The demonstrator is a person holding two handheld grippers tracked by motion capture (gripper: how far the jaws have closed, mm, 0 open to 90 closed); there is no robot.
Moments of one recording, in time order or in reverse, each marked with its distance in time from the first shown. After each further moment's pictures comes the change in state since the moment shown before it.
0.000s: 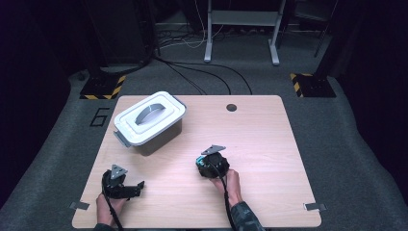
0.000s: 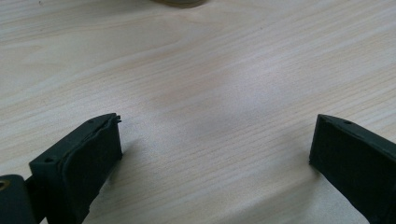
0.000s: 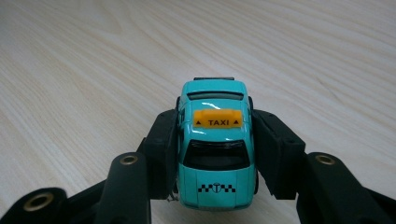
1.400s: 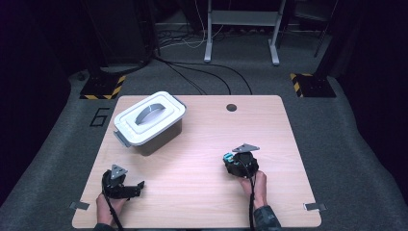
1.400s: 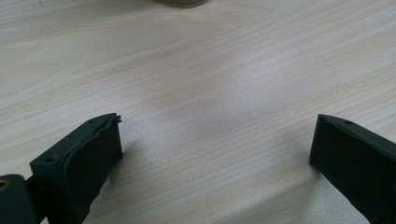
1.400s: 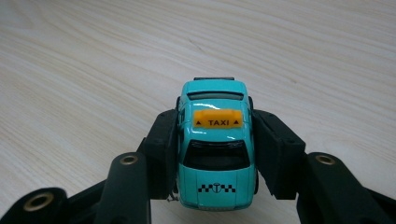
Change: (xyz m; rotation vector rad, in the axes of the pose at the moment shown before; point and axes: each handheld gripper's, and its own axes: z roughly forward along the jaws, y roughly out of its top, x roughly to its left) left arm 0.000 0.000 0.000 0.000 0.002 0.001; right arm -0.063 -0.036 -0.052 -0.031 -0.116 0.131
